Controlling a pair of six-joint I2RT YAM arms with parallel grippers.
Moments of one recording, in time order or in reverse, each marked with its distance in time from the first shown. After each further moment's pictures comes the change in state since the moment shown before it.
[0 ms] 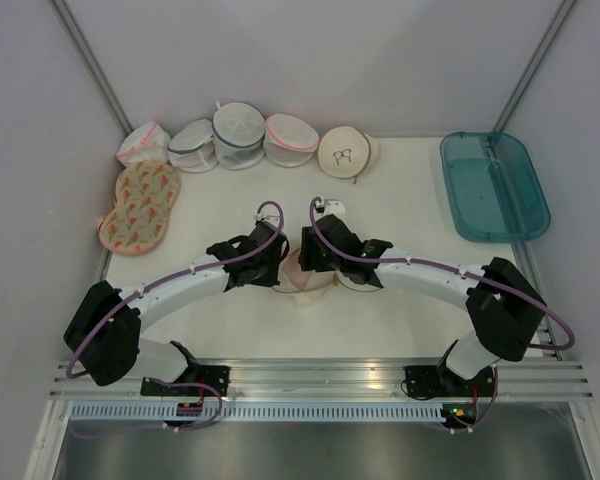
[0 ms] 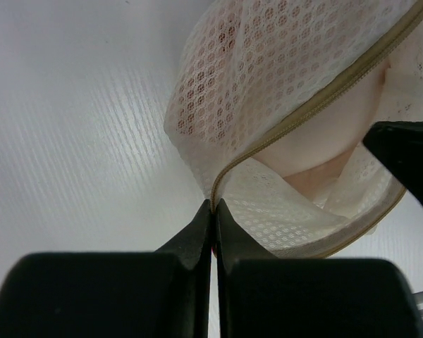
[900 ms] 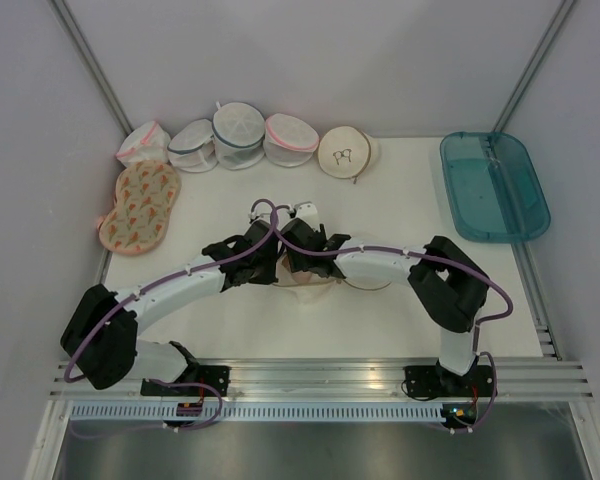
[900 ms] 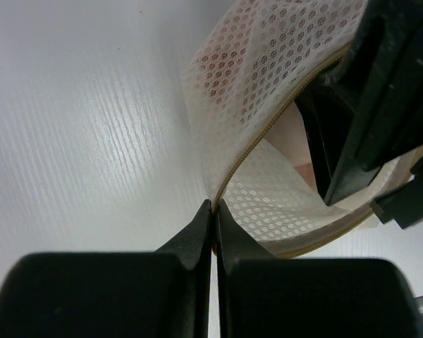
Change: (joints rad) left arm 0.024 -0.020 -0.021 0.027 0.002 -0.034; right arm 0.044 0.324 0.230 -0.082 0.188 -0.129
